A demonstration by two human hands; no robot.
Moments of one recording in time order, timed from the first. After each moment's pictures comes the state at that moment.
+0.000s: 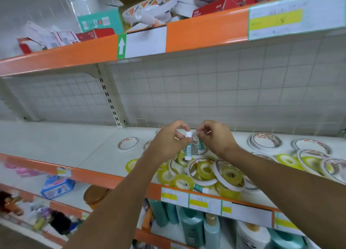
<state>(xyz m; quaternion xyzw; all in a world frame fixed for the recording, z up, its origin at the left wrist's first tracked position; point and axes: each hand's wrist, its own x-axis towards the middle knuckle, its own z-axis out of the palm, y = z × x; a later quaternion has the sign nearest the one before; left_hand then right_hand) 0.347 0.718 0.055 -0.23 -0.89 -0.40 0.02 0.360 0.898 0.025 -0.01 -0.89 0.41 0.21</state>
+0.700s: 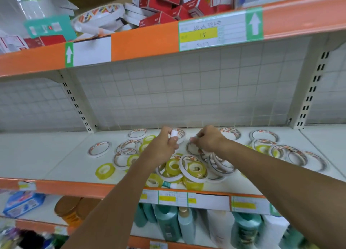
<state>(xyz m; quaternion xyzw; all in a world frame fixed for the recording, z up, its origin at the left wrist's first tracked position) 0.374 0.781 0.042 -0.22 -0.90 -0.37 -0.06 0.407 0.956 0.037 -0.17 -0.89 0.42 0.02</state>
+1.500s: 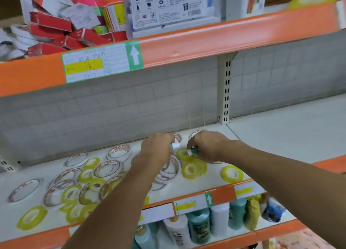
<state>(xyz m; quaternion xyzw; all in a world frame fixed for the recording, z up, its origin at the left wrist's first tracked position) 0.417 0.933 0.059 -0.41 -0.91 -0.01 0.08 0.521 1.080 0.053 -0.10 -0.99 0.04 -0.01</state>
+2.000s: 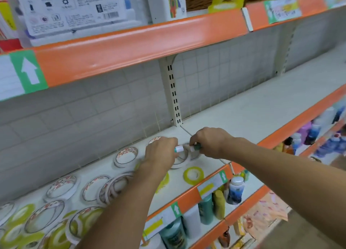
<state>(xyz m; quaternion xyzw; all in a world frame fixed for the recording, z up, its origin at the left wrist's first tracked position) 0.463 1.042 0.034 -0.56 -0.82 -0.02 0.07 0.603 1.156 0.041 -0.26 -0.97 0.03 -0.01</state>
